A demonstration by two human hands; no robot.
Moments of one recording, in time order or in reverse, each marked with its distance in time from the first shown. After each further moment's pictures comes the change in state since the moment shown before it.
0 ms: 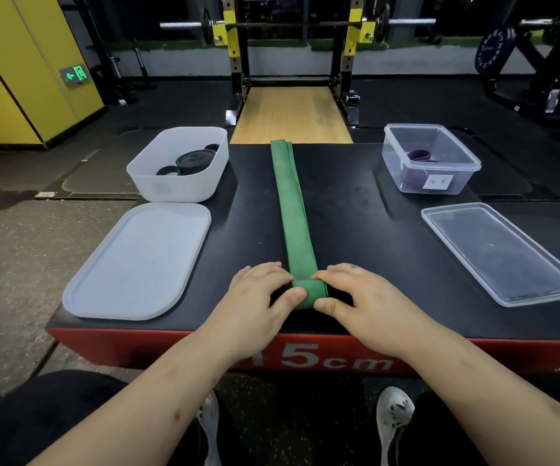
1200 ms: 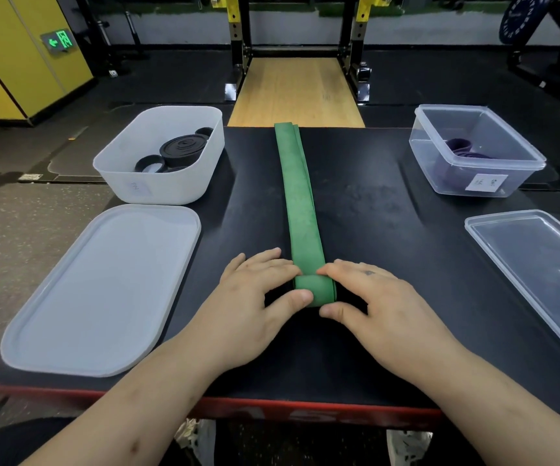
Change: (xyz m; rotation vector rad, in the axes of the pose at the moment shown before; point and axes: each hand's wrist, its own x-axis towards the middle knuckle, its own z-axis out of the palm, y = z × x) left_hand 0.059 -0.038 -0.010 -0.050 -0.028 -0.011; right_hand 0.061 0.013 0.003 0.026 0.081 0.021
